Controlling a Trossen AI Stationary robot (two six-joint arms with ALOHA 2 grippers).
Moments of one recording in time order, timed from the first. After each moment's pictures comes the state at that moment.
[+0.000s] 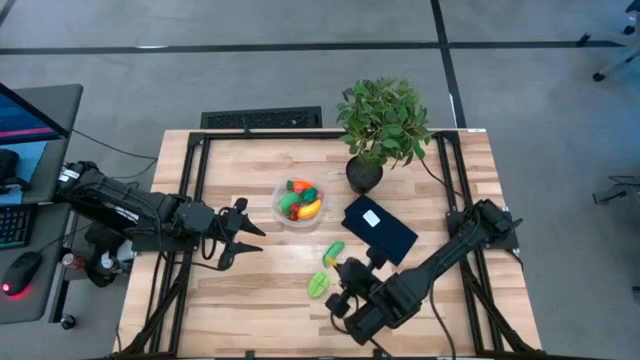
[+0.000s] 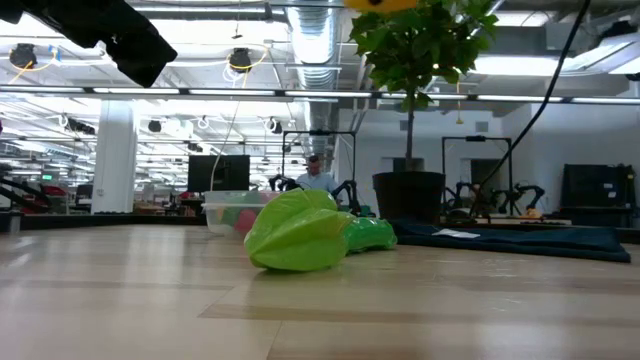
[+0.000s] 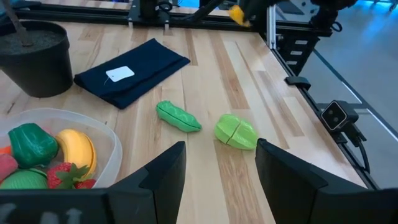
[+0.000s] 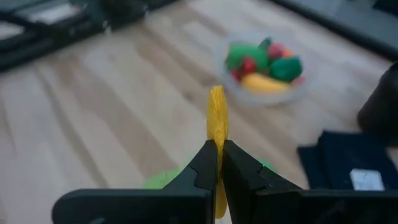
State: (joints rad) left arm -0.32 0.74 0.47 -0.12 -0.11 -0.19; right arm 0.65 1.99 1.75 -1.05 0.87 1.18
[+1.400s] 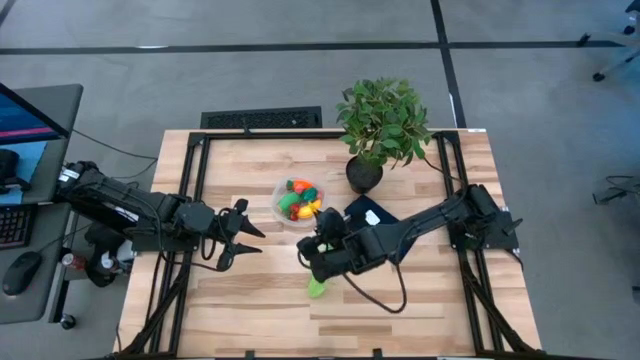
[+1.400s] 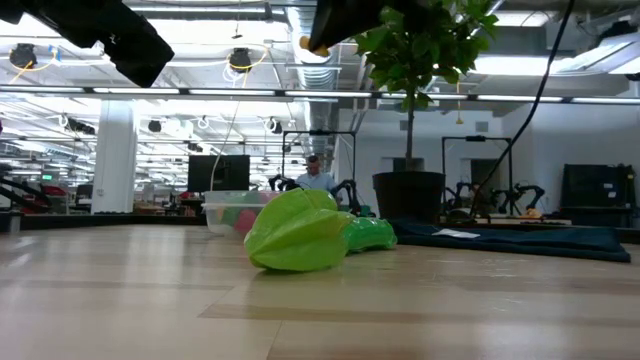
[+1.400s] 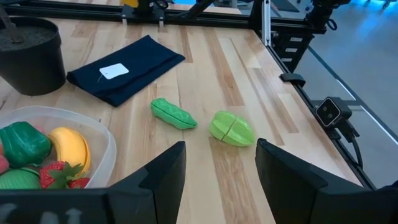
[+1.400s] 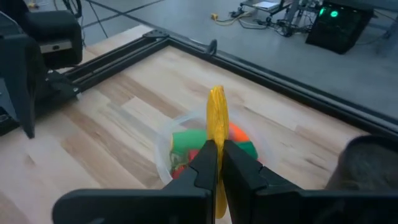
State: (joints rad) left arm -0.32 0.74 0.47 -0.12 -0.09 -0.20; right arm 0.37 1.98 1.74 -0.82 1.02 0.94
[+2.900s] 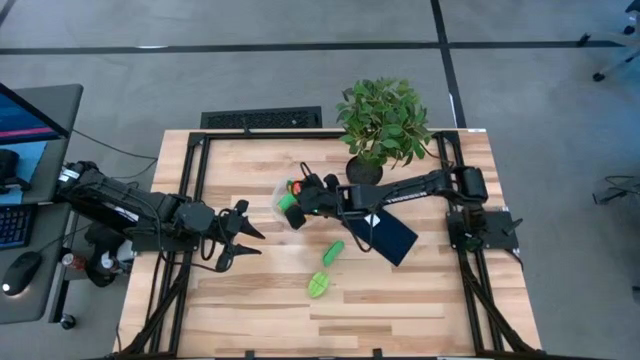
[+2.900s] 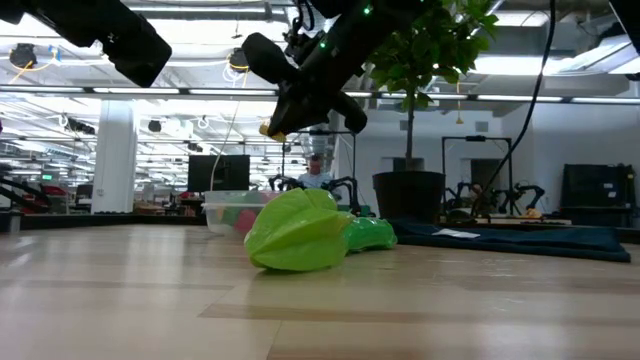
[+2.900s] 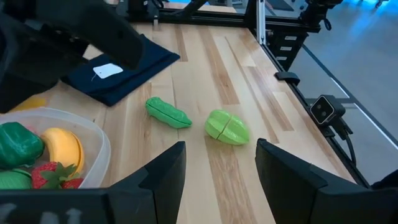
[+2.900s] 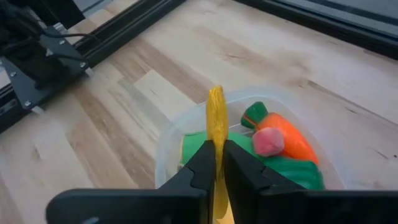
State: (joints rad) left arm -0.32 0.74 0.47 -0.12 -0.07 -0.19; right arm 0.04 1.99 1.49 -0.25 0.46 0.62
